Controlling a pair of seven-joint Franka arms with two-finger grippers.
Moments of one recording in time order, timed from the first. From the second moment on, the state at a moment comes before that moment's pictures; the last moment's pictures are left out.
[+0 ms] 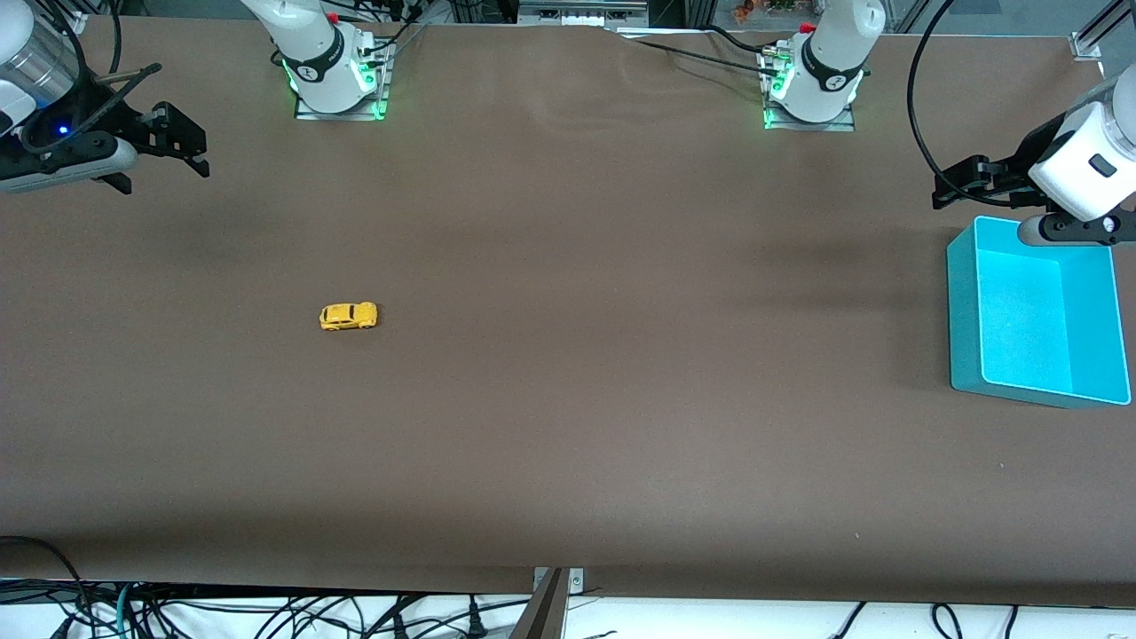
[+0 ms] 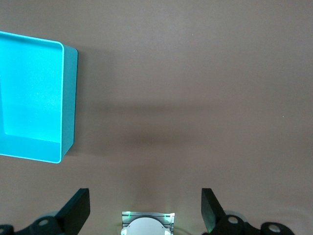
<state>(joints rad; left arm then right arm) -0.01 0.07 -0.04 -1.50 -0.01 1.36 -0.08 -0.16 -0.18 0.23 -1.82 0.04 1.65 -0.21</state>
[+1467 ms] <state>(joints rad) -0.01 0.07 -0.04 -1.50 -0.01 1.36 -0.08 -0.15 -0.16 0.23 -1.83 0.04 1.64 -0.21</state>
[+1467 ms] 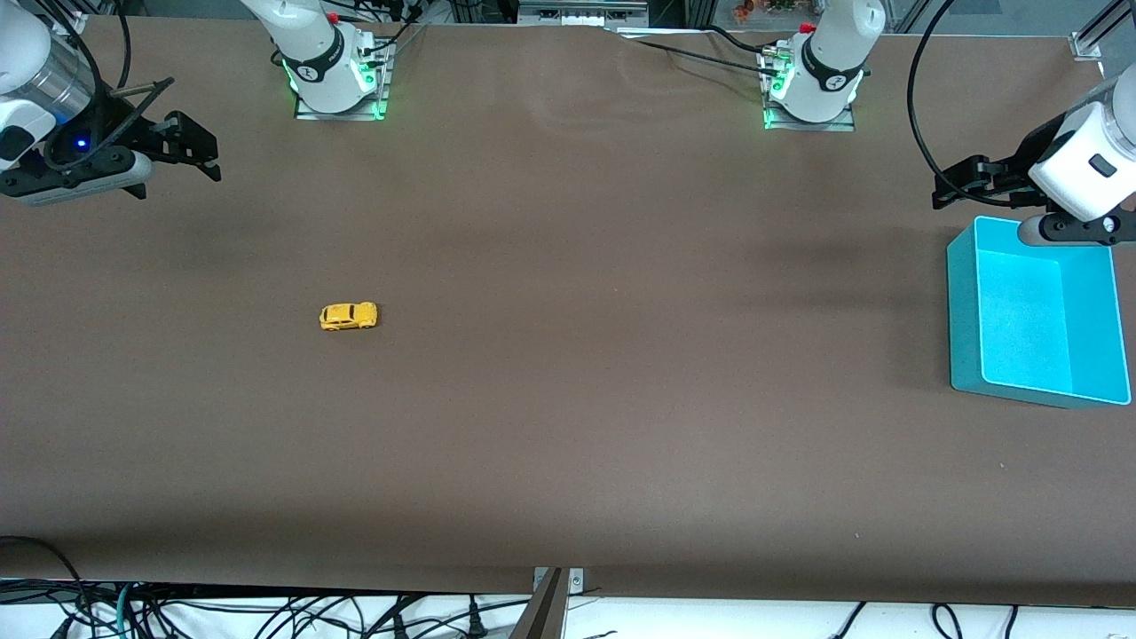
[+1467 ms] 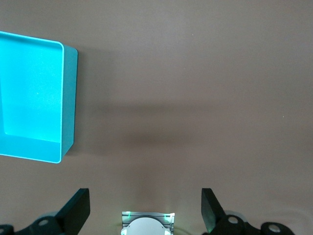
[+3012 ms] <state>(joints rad) -0.01 0.07 -0.04 -1.50 -0.01 1.36 -0.08 -0.15 -0.15 0.23 -1.91 0.04 1.73 -0.21</state>
